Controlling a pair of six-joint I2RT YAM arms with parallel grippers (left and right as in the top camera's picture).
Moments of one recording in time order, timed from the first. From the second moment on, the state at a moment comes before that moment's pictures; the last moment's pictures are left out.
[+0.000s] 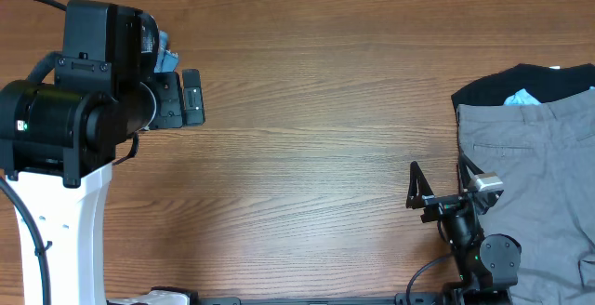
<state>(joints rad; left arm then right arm) -0.16 1.48 2.09 -1.63 -0.11 -0.23 0.07 0.01 0.02 -0.02 -0.13 0.20</state>
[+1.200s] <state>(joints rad) -0.10 0.42 0.63 -0.32 0.07 0.05 0.07 0.01 0.02 -0.02 -0.14 0.20</state>
